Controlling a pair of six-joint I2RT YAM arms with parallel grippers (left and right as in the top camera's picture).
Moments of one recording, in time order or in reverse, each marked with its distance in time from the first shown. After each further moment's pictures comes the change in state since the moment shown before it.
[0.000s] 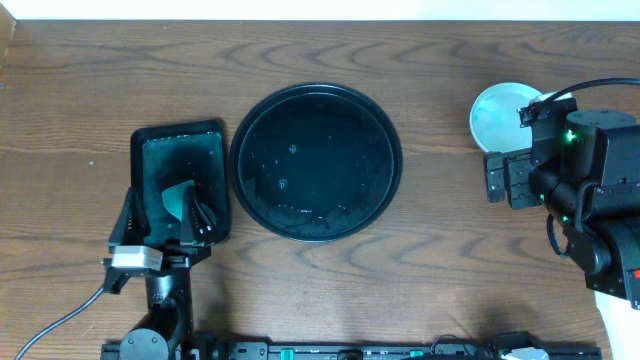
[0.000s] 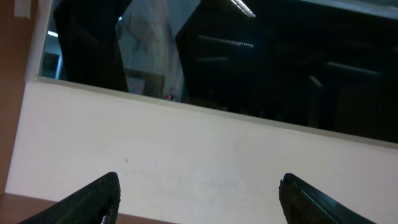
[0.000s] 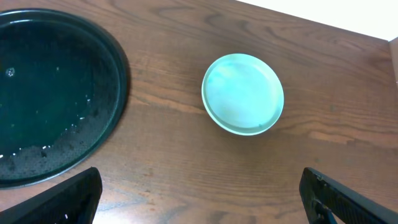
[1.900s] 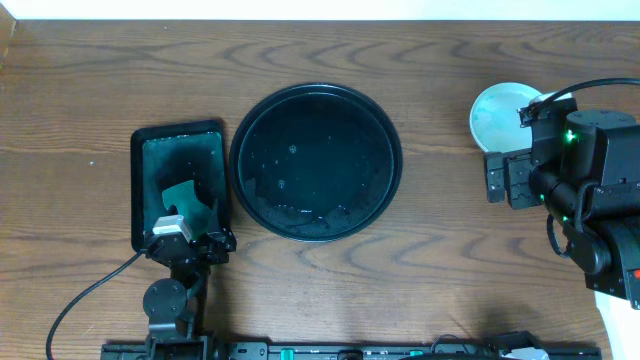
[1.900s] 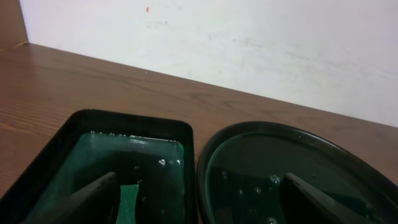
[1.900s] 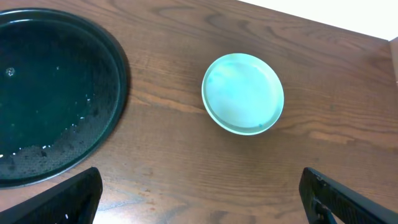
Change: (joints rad) left arm 0.000 -0.016 -0.097 -0.474 0.007 0.000; right arm 0.000 0.000 0.000 -0.001 0.000 0.000
